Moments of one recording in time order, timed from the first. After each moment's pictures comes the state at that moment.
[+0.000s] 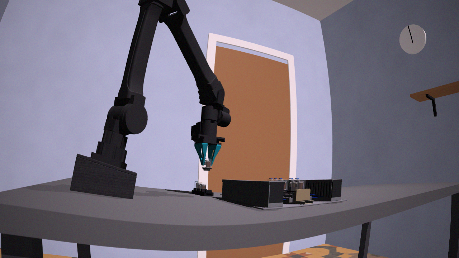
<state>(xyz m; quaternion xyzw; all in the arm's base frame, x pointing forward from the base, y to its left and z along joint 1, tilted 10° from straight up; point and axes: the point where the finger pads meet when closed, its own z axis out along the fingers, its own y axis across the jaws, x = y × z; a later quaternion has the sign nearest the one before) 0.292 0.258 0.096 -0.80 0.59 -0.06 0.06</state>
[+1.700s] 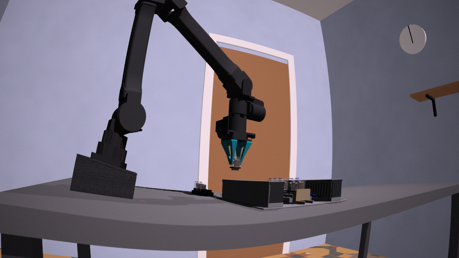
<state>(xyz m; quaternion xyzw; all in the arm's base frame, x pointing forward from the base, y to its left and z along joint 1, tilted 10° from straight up) 0.360 0.147 0.109 -0.79 0.60 -0.06 0.06</state>
